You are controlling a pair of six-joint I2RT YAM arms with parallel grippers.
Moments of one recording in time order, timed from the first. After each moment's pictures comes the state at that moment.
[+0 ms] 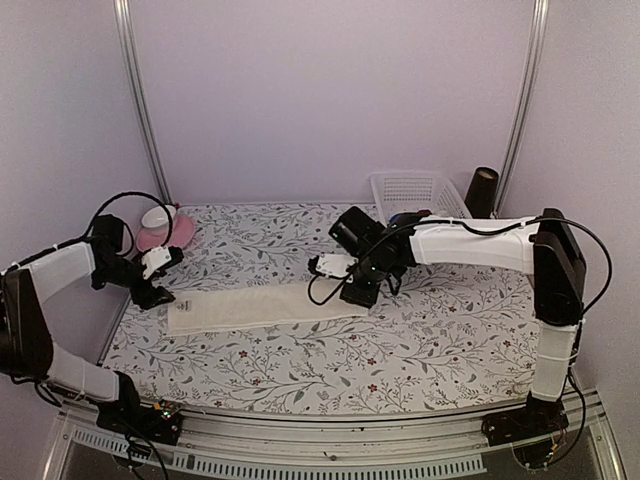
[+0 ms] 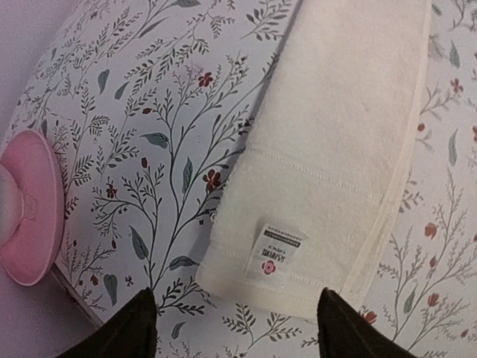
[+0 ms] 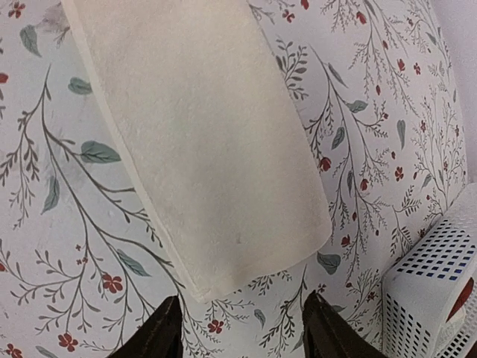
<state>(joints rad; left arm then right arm) 0.18 1.28 0.80 -0.62 0.41 1.16 0.92 1.97 1.55 -0.71 0.22 -0.47</state>
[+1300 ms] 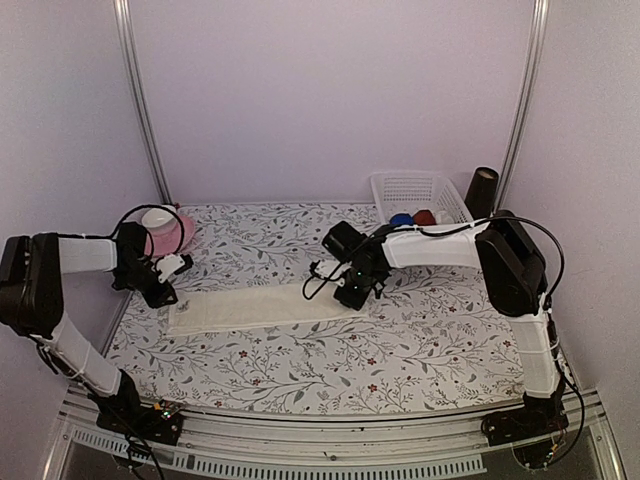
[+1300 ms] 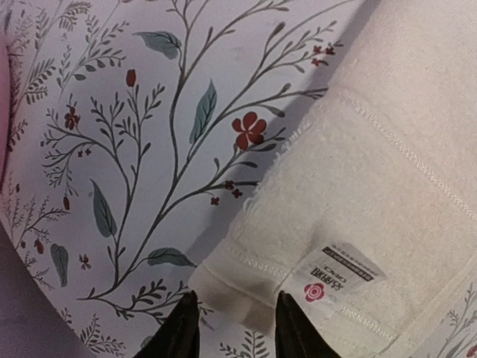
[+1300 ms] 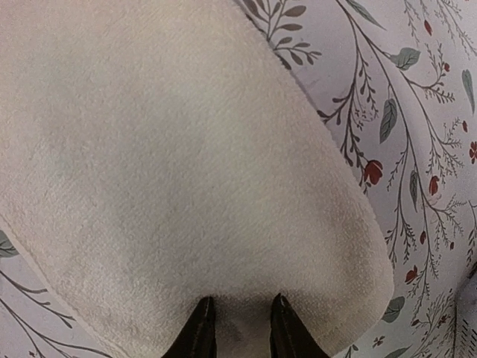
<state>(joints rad) 0.10 1.57 0.82 -0.44 0.17 0.88 0.86 2.22 1.68 -0.67 0.16 -0.27</state>
